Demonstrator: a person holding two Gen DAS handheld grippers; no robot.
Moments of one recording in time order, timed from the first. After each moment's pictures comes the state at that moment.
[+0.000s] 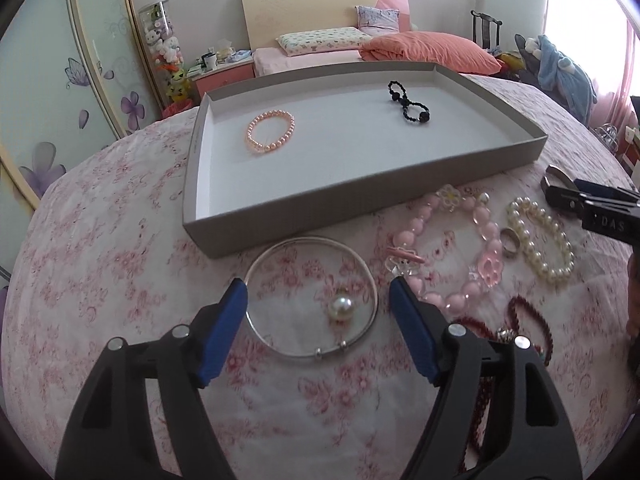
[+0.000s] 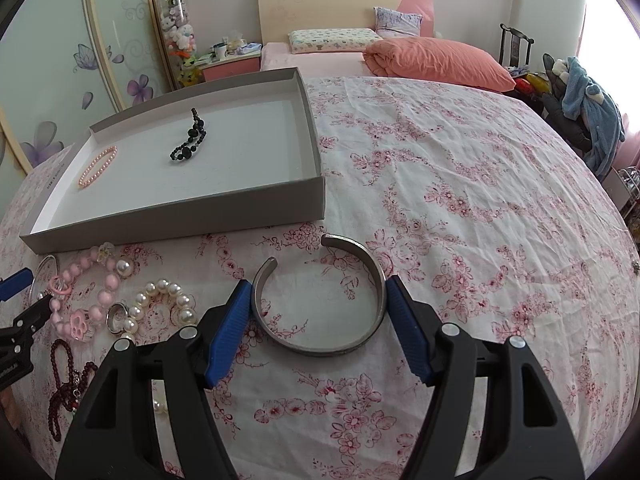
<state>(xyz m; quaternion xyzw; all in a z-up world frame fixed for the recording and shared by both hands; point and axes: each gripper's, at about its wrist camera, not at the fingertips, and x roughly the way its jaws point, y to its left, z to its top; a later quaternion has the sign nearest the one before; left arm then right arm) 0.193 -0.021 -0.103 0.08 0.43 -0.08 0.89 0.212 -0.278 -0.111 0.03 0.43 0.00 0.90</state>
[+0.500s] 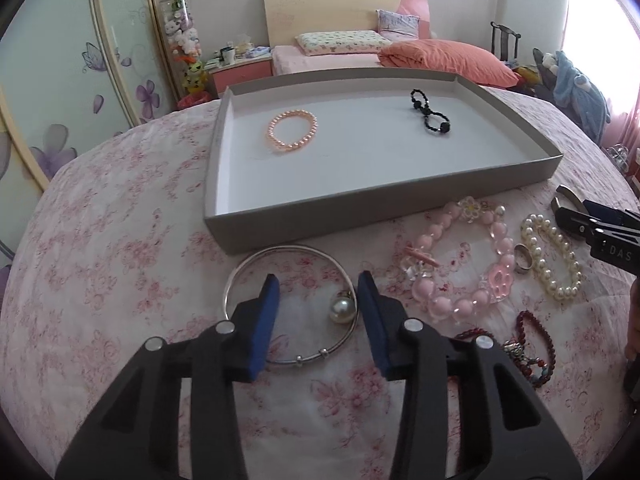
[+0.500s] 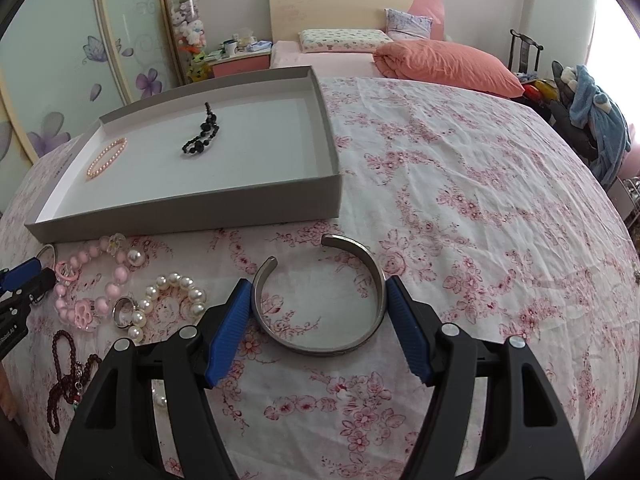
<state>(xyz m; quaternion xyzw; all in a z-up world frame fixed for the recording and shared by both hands) 0.193 -0.012 -0.102 0.06 0.43 -0.05 0.90 0.209 -0.272 -0.110 0.01 0.43 0.02 0.90</state>
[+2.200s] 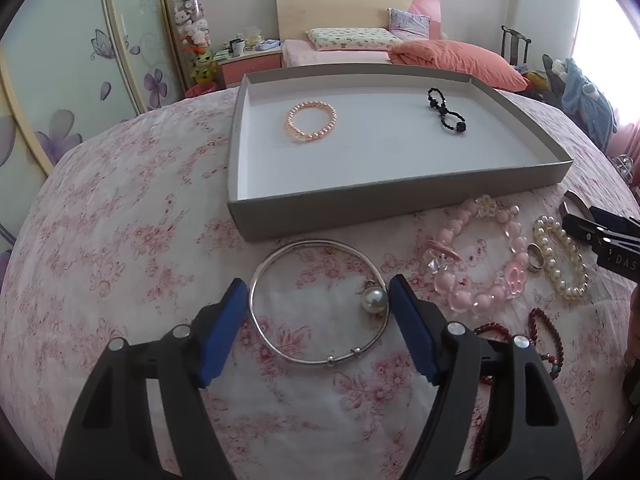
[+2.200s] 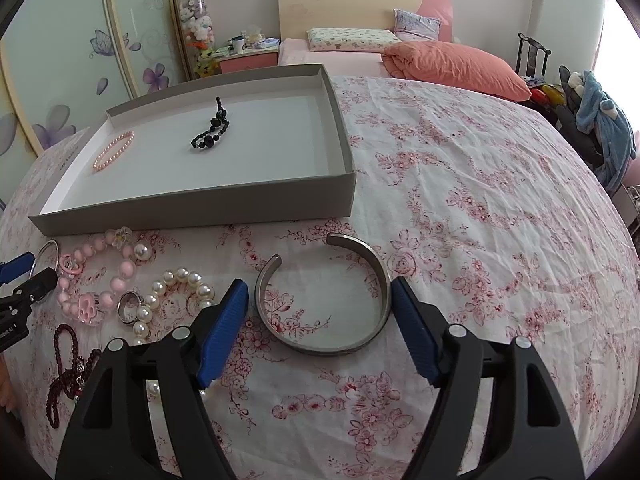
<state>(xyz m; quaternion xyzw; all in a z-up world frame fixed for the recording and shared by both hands) 0.190 0.003 -0.104 0.04 0.44 -0.04 0.90 0.209 -0.268 -0.110 0.01 0.44 0.03 0.90</state>
